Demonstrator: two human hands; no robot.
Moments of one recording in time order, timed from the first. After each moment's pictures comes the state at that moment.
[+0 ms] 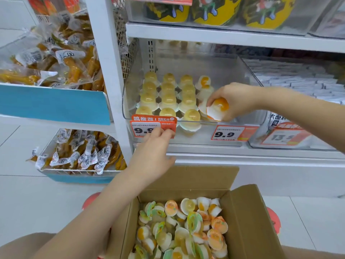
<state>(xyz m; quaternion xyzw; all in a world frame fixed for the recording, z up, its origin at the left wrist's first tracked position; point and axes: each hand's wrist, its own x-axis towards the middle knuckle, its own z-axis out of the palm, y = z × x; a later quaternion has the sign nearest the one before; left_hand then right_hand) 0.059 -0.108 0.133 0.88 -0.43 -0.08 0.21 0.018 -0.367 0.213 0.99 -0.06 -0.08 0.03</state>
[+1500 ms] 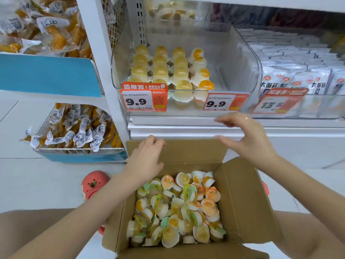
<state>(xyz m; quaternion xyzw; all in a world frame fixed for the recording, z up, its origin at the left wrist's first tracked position) 0.025 -0.081 0.056 0.88 -0.44 -0.14 0.12 -0.129 -0.294 0.106 0.93 -0.09 0.24 -0.26</state>
